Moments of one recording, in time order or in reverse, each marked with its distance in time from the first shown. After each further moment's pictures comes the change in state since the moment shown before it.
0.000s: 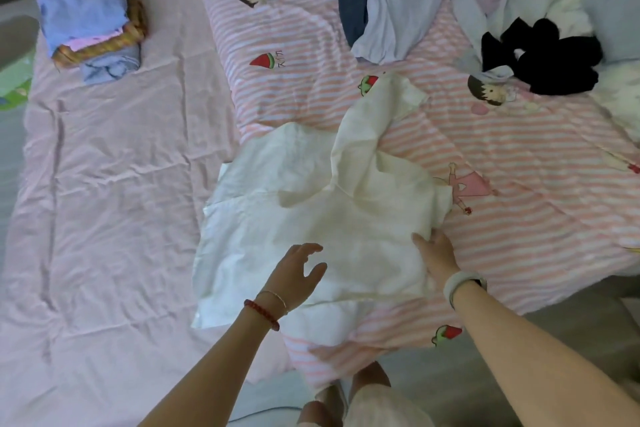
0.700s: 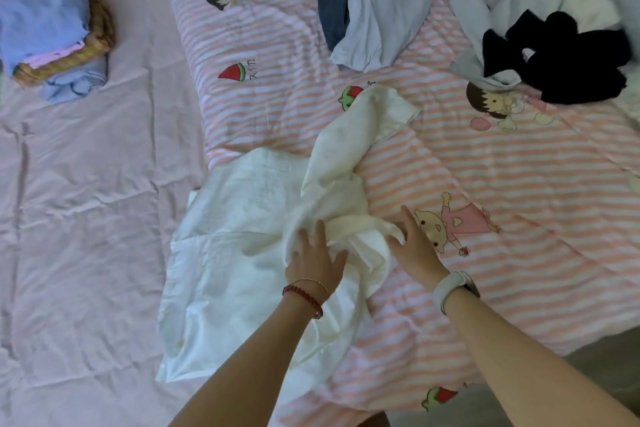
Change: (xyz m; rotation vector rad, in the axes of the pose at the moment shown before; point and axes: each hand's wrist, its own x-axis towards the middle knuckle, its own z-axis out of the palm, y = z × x) left_hand 0.124 0.067 0.049 0.308 0.004 -0.238; right_hand 0.098 -0.033 -0.002 -0.372 -0.206 -0.340
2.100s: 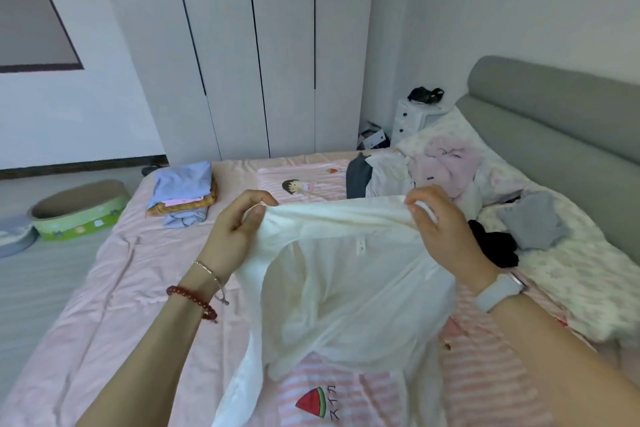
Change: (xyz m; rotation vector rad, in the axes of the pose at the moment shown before) left_hand -0.285 -0.094 -0.304 -0.804 0.694 0.862; right_hand -0.291 -0.271 -0.081 -0.188 0.547 -1.125
